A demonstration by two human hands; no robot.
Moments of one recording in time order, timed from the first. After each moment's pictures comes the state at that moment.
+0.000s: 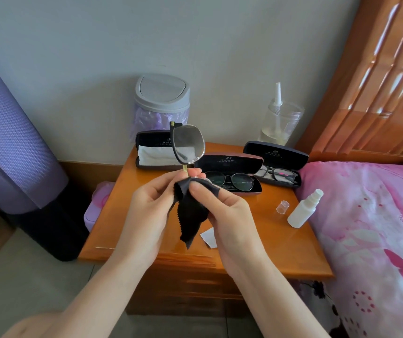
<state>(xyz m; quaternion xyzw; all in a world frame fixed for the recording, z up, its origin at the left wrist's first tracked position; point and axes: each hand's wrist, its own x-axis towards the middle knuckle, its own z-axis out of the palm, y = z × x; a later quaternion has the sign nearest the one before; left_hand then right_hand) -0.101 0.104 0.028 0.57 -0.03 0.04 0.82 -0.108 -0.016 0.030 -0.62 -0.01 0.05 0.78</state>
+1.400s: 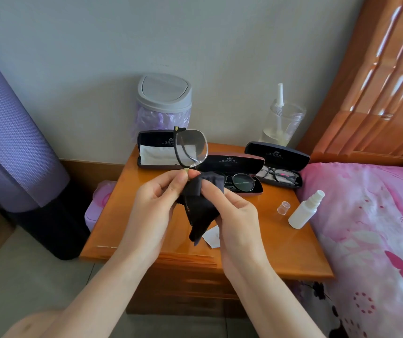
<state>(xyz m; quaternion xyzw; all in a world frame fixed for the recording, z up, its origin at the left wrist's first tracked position) -0.100 0.103 0.027 0.57 -0.04 0.05 0.82 -0.117 -0.010 0.037 -0.61 0.06 -0.01 0.79</state>
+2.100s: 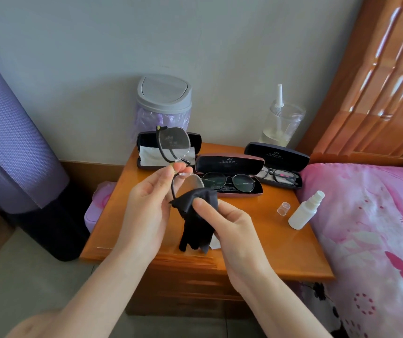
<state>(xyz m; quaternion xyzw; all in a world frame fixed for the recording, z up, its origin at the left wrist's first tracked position) -0.094 0.105 0.028 0.48 0.02 0.05 0.87 -0.121 -0.020 0.027 -0.65 0.04 0.08 0.76</state>
